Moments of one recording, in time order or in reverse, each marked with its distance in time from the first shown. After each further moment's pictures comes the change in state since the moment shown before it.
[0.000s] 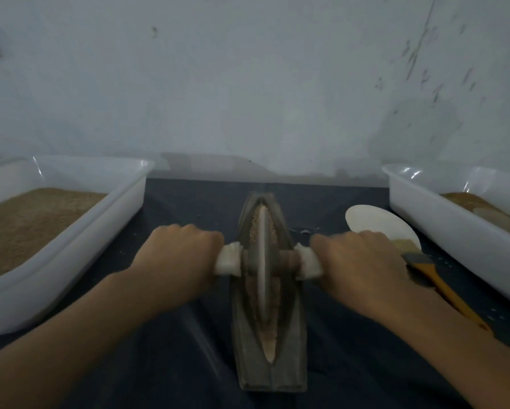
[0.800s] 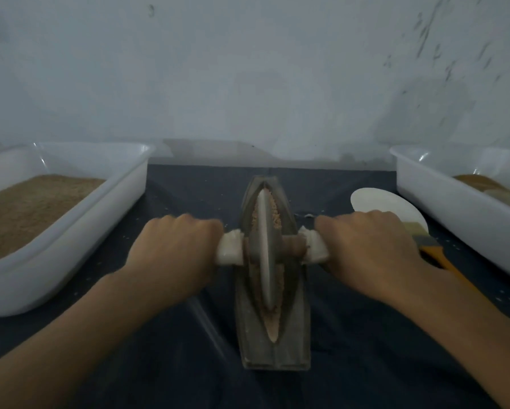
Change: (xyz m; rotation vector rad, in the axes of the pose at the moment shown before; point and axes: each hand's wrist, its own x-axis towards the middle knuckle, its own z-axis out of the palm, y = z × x) left_hand -0.013 0.007 -0.001 0.016 0.036 -0.084; right_hand -0.003 -0.001 -0.007 -0.027 0.058 -0.029
